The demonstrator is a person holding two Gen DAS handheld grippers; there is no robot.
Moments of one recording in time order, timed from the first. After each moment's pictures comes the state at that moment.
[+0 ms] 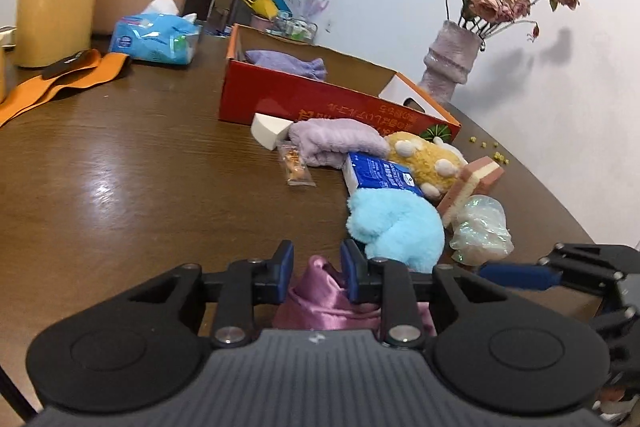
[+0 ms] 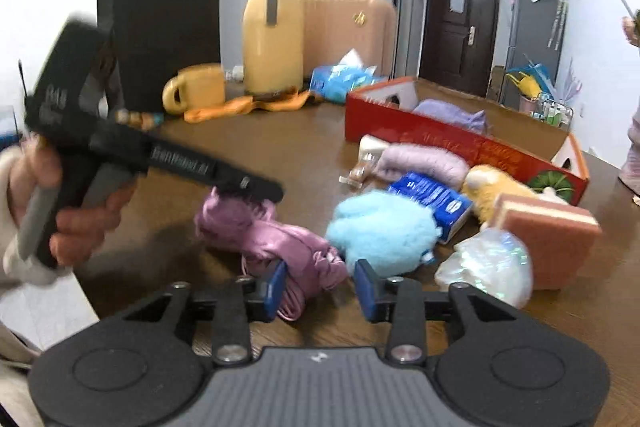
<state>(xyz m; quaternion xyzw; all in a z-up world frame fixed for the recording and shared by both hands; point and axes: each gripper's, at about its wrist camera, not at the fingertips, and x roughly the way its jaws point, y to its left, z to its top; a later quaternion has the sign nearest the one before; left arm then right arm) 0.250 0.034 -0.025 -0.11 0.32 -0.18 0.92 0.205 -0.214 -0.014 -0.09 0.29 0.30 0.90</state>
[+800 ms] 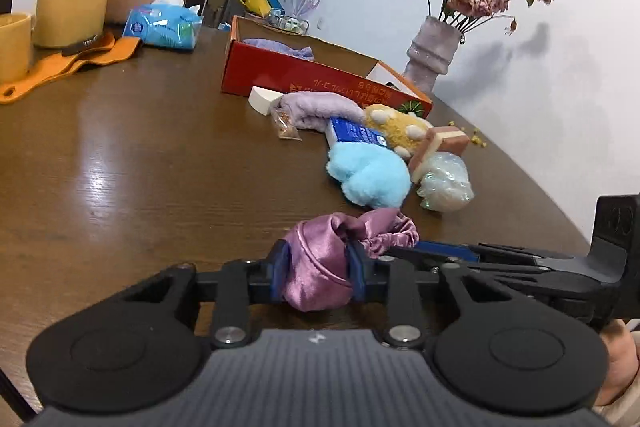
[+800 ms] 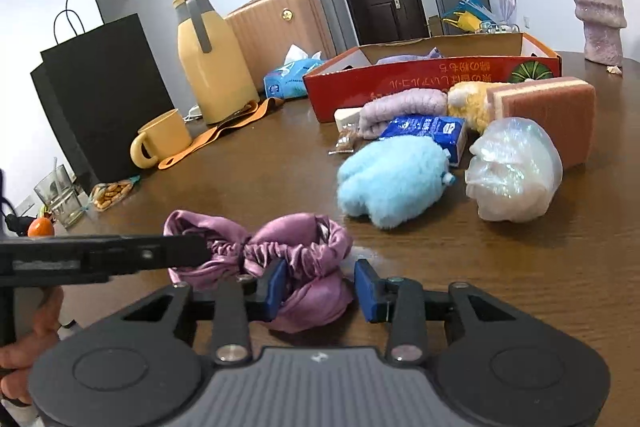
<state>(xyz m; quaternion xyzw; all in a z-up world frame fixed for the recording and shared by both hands) 0.184 0.048 -0.029 -0.12 0.32 -0.20 0.92 0.192 -0.205 -0.056 0.08 0.32 0.23 0.91</state>
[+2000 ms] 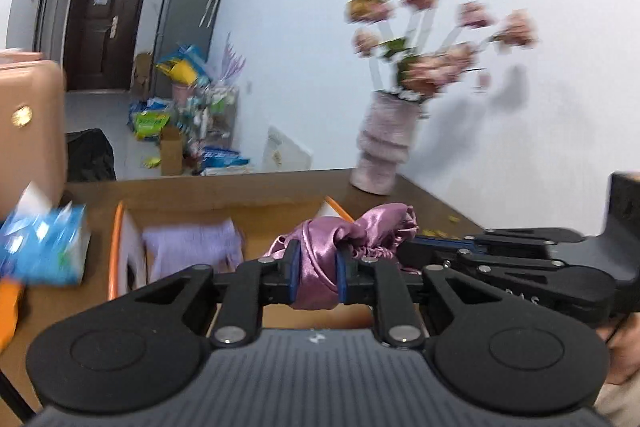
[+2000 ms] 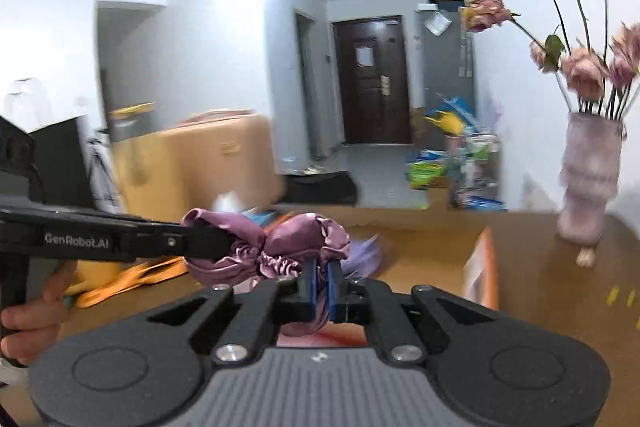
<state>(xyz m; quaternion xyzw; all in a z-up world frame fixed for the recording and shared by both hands) 0.450 -0.050 0.109 -0.04 0.25 -0.28 0.93 0.380 -0.273 0.088 0.01 0.22 0.19 0.96</state>
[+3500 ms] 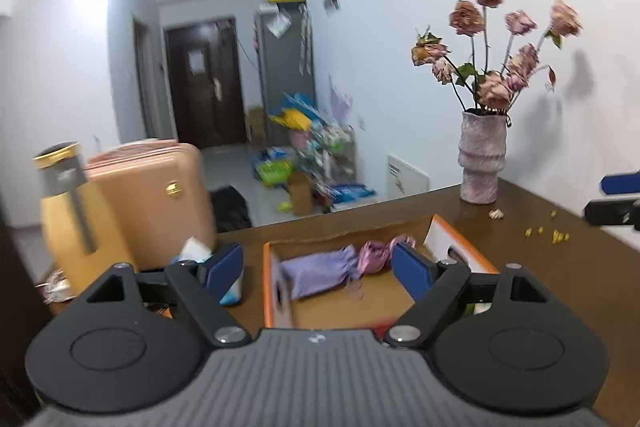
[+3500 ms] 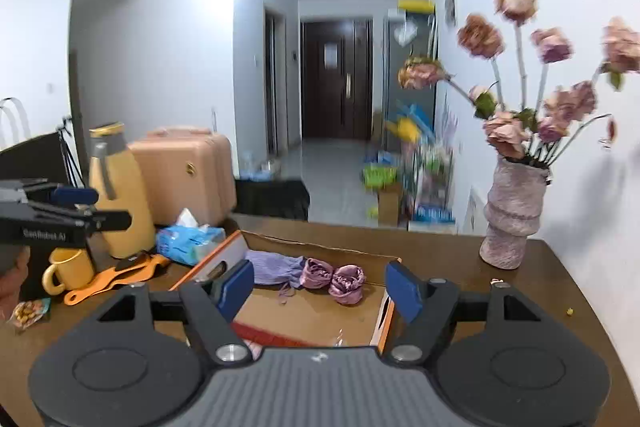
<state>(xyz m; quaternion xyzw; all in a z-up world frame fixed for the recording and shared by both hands) 0.290 -0.033 0.150 0.07 0.16 -0.09 0.98 0.293 -0.320 0.169 -0.02 0.19 0.14 0.97</state>
